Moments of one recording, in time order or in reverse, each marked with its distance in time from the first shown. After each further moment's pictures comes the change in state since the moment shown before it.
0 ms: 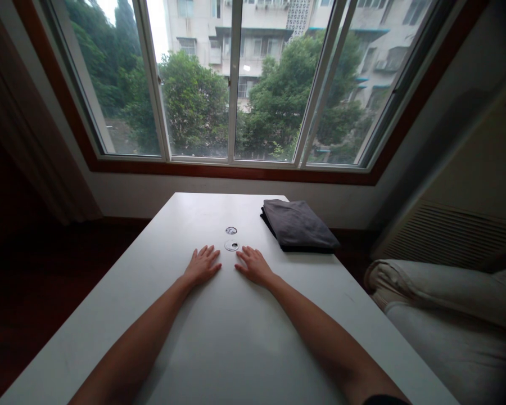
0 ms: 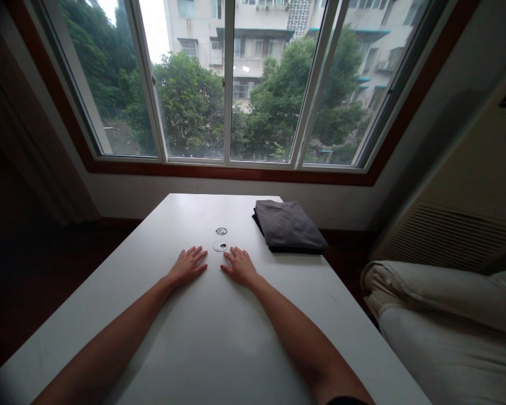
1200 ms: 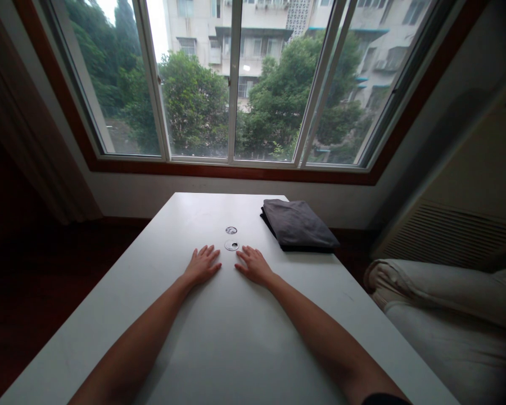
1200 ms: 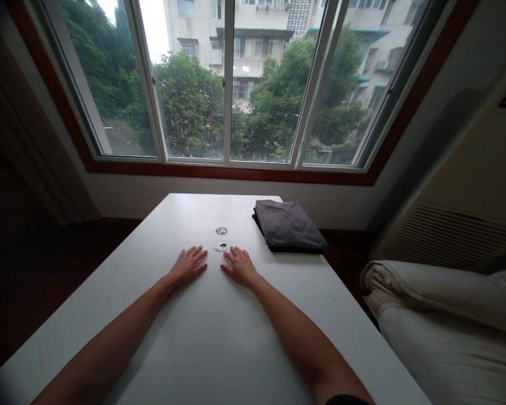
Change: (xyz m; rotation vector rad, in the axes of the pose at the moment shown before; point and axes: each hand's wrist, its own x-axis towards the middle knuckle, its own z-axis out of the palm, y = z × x) left_hand 0.000 0.000 0.000 -0.003 -0.001 0.003; right_hand 0.001 0.004 0.005 0.008 0.032 -0.022
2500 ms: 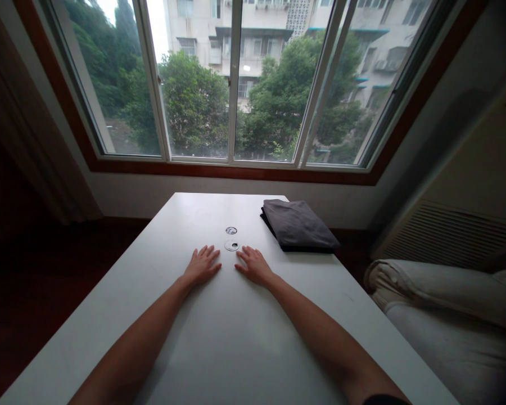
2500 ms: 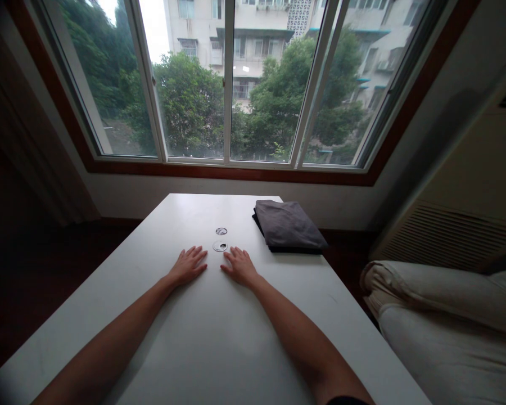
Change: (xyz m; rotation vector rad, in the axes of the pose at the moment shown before) left_hand -0.001 0.002 -0.002 0.004 -0.003 -0.007; right_hand 0.001 -0.001 -0.001 -0.010 -0.018 0.011
